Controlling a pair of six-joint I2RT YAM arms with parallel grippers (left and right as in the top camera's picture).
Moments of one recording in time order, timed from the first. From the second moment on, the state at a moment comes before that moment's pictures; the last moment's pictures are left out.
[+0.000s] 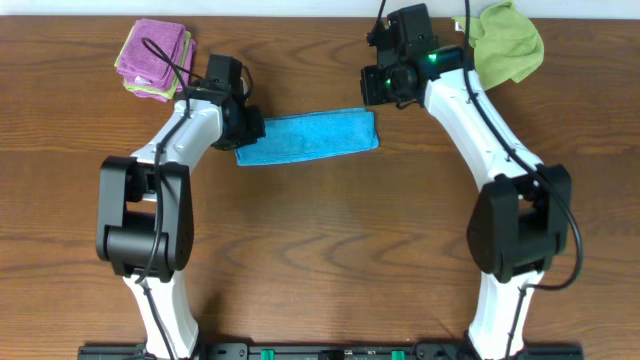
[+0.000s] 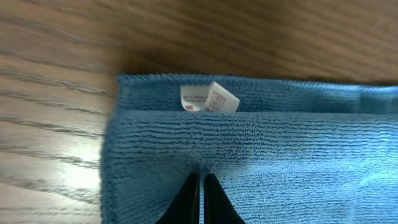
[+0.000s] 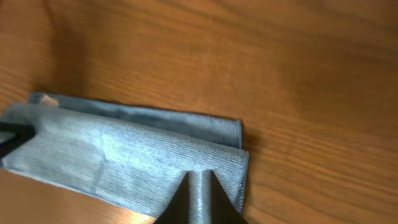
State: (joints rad) left arm -0.15 2.07 1.44 -0.62 0.18 -0.38; right arm 0.29 2.12 1.82 -0.77 -0.20 0.15
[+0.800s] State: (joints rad) left arm -0.16 2.10 1.44 -0.64 0.17 -0.38; right arm 0.13 2.35 1.82 -0.85 -0.68 0.14
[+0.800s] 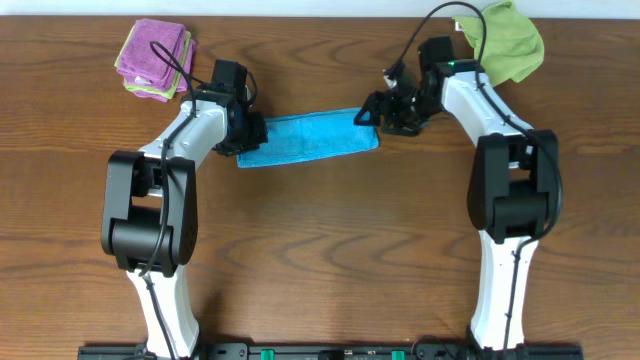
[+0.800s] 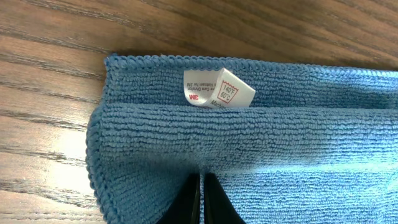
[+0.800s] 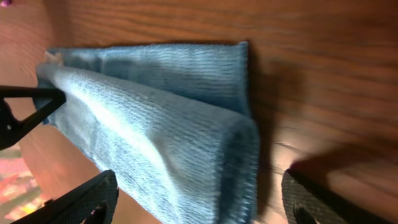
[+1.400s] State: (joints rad) left arm -0.16 2.05 1.49 -0.71 0.18 -0.38; right arm 0.17 2.38 1.86 -0.98 -0.64 0.14
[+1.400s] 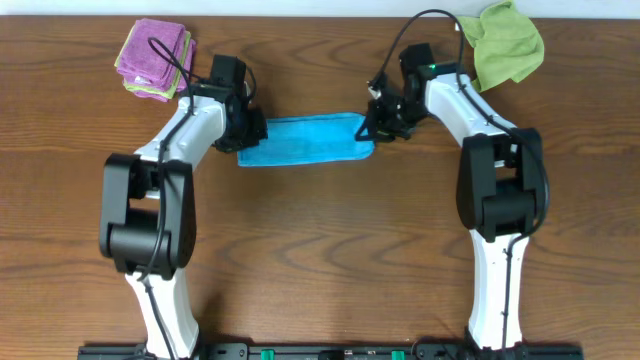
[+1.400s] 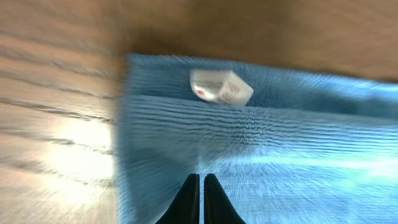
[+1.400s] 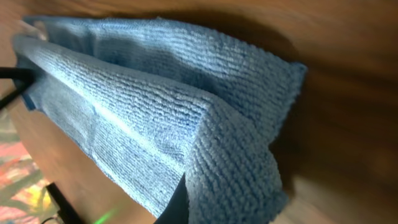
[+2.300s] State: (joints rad) left arm -0.16 1.63 1.56 -0.88 0.09 -0.38; right arm 0.45 2.32 2.08 -1.23 0.19 0.21
